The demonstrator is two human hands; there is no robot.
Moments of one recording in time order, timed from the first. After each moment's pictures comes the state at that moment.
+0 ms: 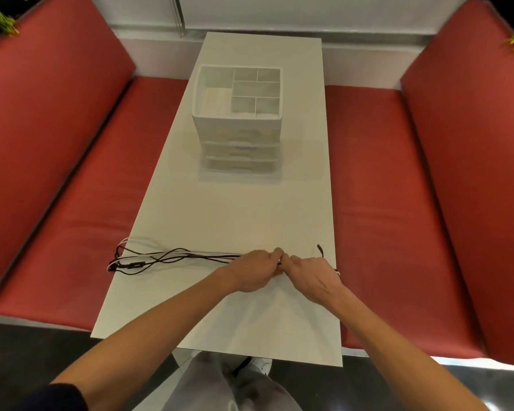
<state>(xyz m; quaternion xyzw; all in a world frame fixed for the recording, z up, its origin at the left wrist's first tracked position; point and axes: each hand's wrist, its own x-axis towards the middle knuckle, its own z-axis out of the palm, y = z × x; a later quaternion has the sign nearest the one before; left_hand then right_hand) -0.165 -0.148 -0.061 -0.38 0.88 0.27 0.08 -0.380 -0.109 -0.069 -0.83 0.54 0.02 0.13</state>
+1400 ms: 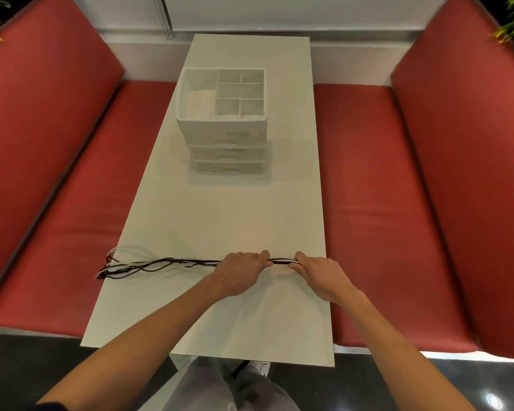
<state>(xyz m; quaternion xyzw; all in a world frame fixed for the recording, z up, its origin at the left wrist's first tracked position) -0.172 -0.142 -0.055 -0.42 0.89 0.15 0.09 -0.428 -0.112 -0.079 -0.77 0.59 0.03 0.22</state>
